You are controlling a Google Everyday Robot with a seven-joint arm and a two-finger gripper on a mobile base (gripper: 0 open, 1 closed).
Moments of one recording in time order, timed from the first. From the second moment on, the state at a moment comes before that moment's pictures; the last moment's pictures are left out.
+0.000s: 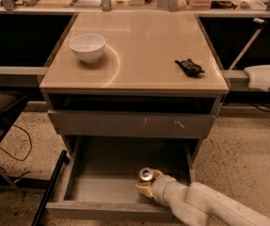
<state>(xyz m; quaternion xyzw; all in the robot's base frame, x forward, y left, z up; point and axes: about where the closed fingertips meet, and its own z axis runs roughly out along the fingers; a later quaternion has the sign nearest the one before) 0.494 -0.050 0.441 -0.31 0.84 0.17 0.42</state>
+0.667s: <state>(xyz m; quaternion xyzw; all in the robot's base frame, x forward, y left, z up) 0.394 -0.054 0.603 -0.30 0.79 0.19 0.50</state>
